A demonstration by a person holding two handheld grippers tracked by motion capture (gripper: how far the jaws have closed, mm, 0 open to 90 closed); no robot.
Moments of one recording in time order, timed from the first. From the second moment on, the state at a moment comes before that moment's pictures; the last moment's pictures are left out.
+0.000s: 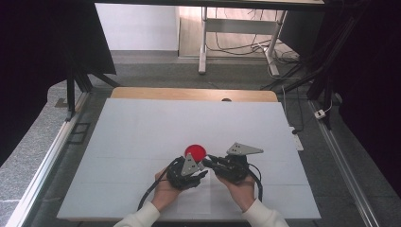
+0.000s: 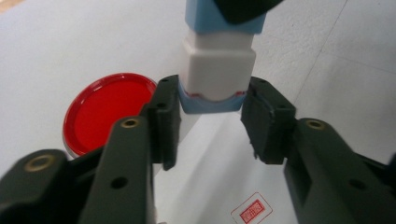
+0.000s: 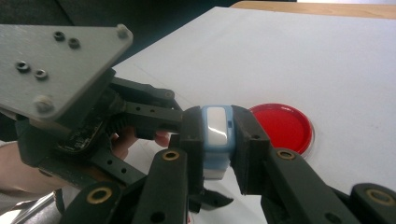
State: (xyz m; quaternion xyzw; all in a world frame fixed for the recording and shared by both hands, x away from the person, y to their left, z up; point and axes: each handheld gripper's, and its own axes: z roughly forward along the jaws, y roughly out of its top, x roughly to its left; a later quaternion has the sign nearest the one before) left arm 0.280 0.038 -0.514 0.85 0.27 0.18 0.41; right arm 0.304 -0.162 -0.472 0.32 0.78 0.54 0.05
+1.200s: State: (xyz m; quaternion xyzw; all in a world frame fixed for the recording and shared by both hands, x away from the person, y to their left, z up) left arm 0.237 0.158 -0.506 0.83 0.35 0.16 0.40; right arm 0.312 -0.177 -0.466 0.31 0.78 0.53 0.09
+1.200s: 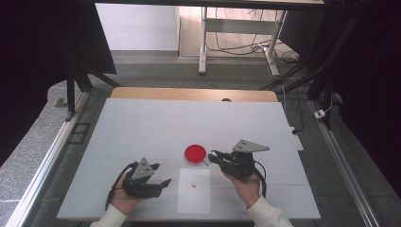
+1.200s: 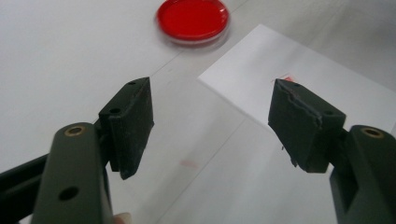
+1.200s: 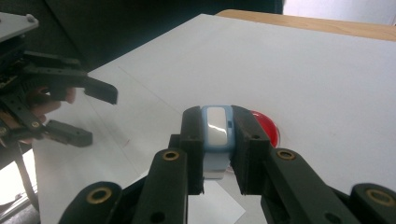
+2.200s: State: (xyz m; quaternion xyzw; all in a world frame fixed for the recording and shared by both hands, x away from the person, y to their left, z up) left arm 0.229 0.207 -0.516 0.81 0.40 0.16 0.40; right arm 0.338 -0.180 -0.466 0.31 0.79 0.51 0.12
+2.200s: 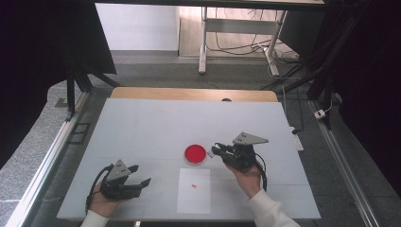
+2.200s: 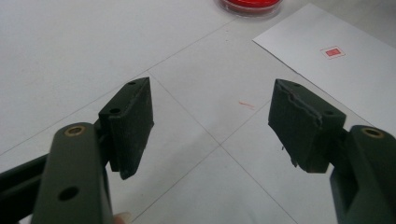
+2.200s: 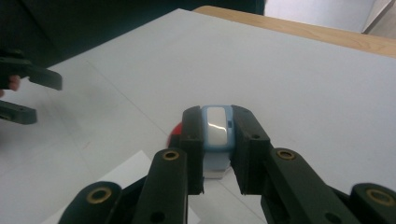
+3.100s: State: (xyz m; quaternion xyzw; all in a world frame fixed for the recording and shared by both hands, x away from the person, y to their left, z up) left arm 0.230 0.207 -0.520 0.81 0.40 0.16 0.39; right arm 0.384 -0.166 -0.494 0.31 0.85 0.40 0.17
